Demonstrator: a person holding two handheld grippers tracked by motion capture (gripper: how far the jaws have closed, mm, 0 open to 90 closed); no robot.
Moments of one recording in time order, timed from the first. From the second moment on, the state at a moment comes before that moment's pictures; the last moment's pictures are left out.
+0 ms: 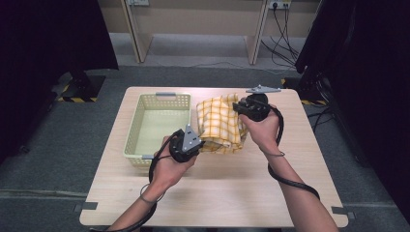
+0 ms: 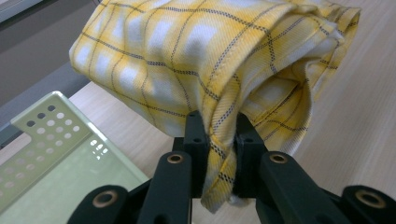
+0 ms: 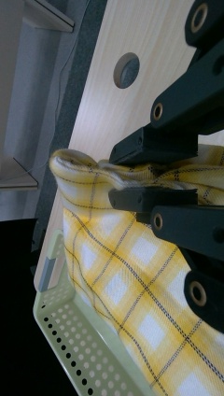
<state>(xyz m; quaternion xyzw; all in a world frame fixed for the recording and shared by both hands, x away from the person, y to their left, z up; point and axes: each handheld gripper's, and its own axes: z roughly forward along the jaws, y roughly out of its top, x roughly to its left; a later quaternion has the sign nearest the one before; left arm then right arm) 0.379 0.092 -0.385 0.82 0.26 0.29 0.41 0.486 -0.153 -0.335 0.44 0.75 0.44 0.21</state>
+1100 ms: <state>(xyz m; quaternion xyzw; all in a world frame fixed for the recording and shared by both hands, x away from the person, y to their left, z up) 0.375 0.146 -0.371 0.81 0.29 0.32 0.40 0.499 -0.091 -0.316 0.41 0.76 0.46 0.20</state>
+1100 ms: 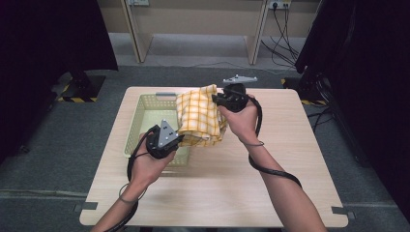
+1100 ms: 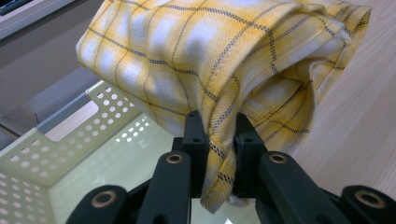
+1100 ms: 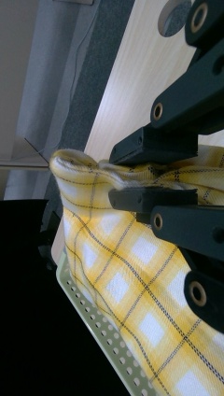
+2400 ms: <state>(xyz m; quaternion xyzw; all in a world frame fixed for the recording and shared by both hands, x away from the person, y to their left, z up) 0.374 0.190 -0.367 0.79 0.32 0.34 0.39 0.510 -0.037 -0.304 0.39 0.77 0.46 0.19</state>
